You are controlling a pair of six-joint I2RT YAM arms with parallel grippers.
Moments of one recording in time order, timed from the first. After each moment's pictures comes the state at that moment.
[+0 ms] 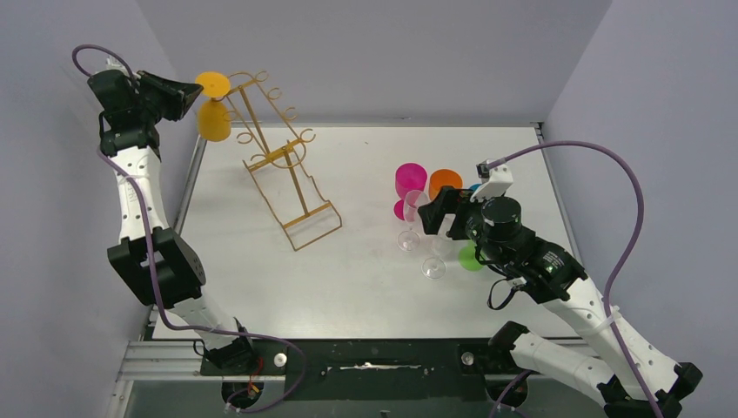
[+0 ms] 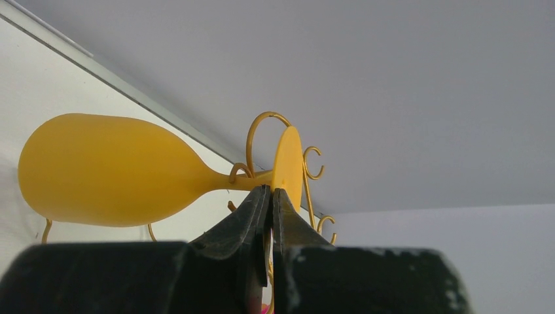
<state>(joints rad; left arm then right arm) 0.38 1.74 1.80 -0.26 0.55 -0.99 0.73 0.83 1.03 -0.58 0.29 0.52</state>
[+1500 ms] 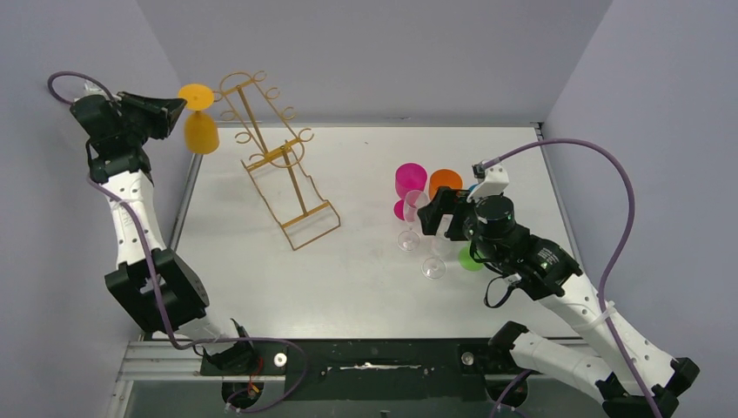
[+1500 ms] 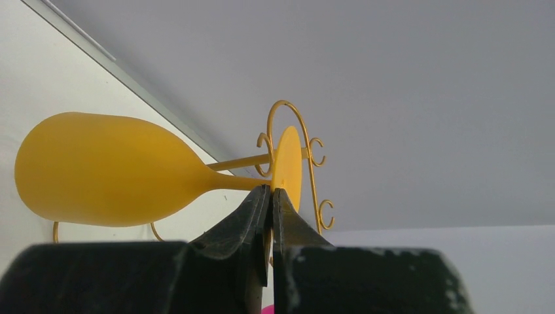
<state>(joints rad) 0.47 1.61 1.59 -0.15 0.58 -1.06 0.73 0.86 1.03 -0.61 0.31 0.54</state>
